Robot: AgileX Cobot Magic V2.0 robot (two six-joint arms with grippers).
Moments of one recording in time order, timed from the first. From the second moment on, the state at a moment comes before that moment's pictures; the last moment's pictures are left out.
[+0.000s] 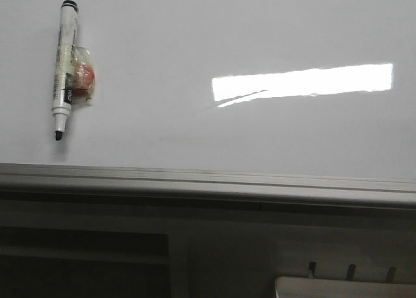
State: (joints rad) left arm -0.03 0.00 0.00 -0.01 0.32 0.03; right arm -0.25 -0.01 0.02 -0.03 0.32 0.06
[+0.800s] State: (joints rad) left arm -0.03 0.00 0.00 -0.03 0.14 0.03; right arm -0.25 -0.01 0.02 -0.03 0.32 0.06
